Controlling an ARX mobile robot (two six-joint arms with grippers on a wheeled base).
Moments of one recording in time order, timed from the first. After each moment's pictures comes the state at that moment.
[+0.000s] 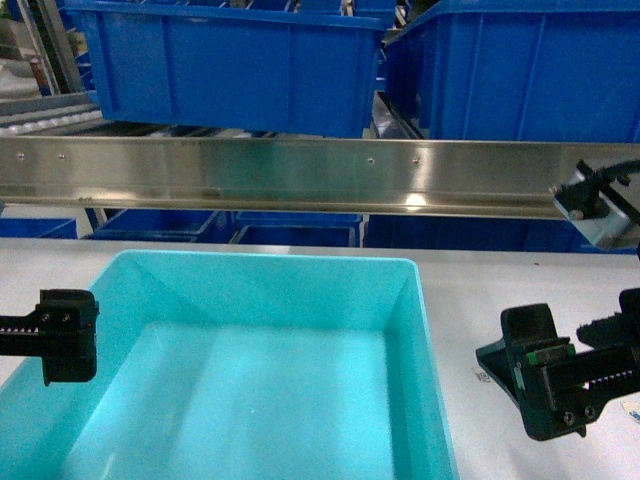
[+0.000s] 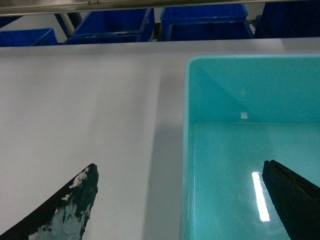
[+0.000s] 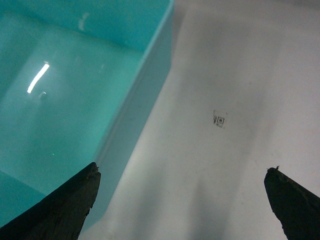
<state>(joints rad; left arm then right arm) -0.04 1.75 0.41 0.86 -0.15 0.02 0.27 1.57 0.64 0.17 -0.15 0.03</state>
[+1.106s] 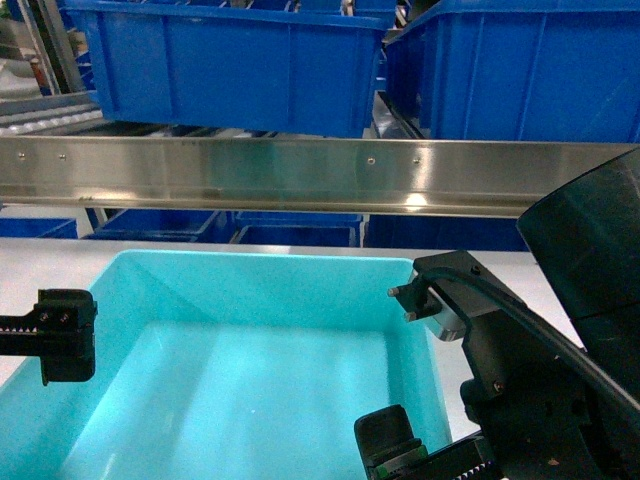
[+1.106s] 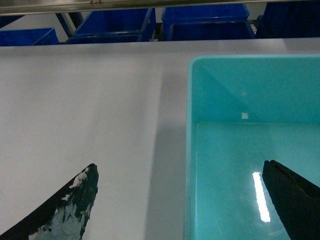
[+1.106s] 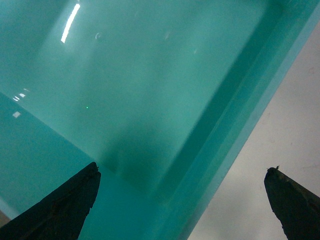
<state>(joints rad) -0.04 1.75 0.41 0.86 -0.15 0.02 0.48 1.76 0.72 0.12 -0.15 0.08</state>
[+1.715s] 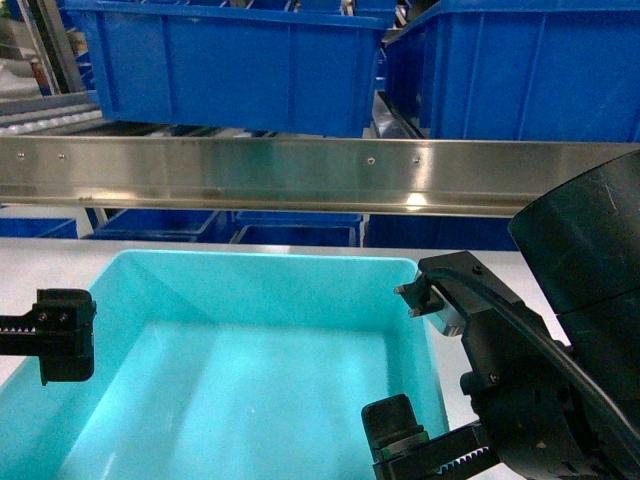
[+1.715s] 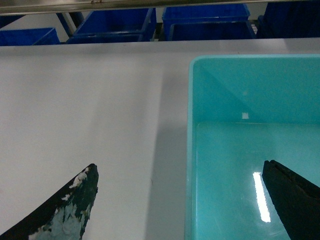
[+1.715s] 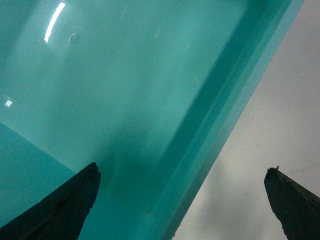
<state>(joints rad) -0.04 1.75 0.41 0.86 -0.15 0.02 0.46 1.81 0.75 0.13 -0.12 0.08</state>
